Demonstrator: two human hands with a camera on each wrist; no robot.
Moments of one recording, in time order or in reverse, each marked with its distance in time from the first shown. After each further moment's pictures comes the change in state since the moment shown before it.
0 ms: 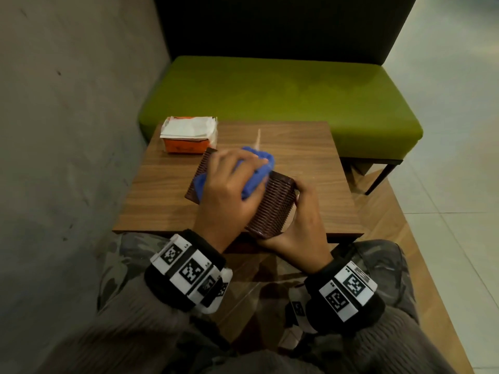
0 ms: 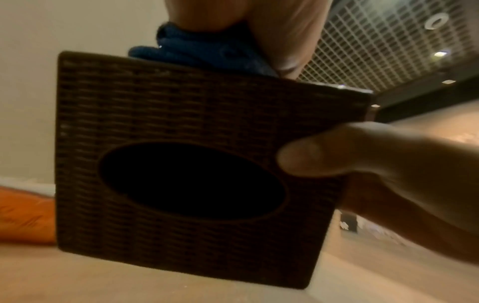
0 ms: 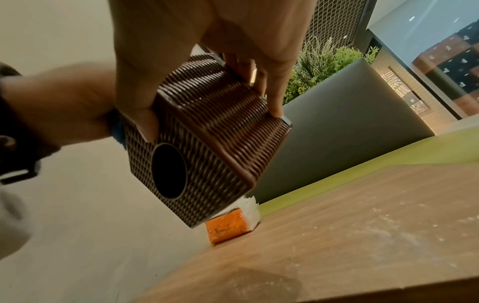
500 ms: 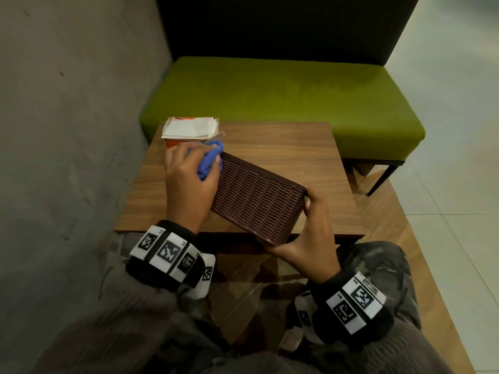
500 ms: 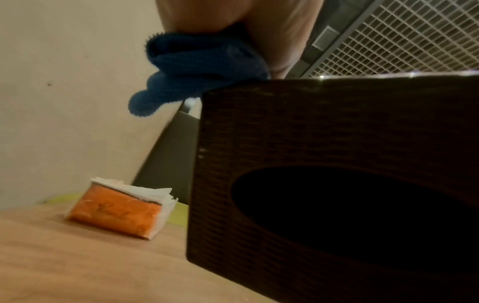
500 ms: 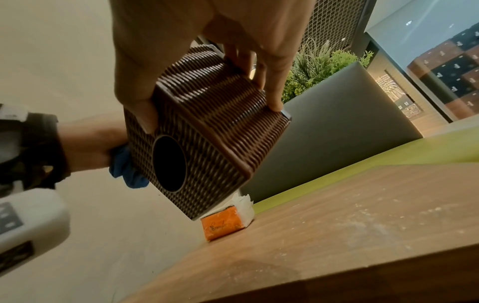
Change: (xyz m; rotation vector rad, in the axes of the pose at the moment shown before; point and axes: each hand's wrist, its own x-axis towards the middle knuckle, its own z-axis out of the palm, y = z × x) left_hand 0.008 -0.050 -0.012 0.087 0.139 -0.268; right_hand -0.009 0.010 -0.008 -0.035 0.027 -0.058
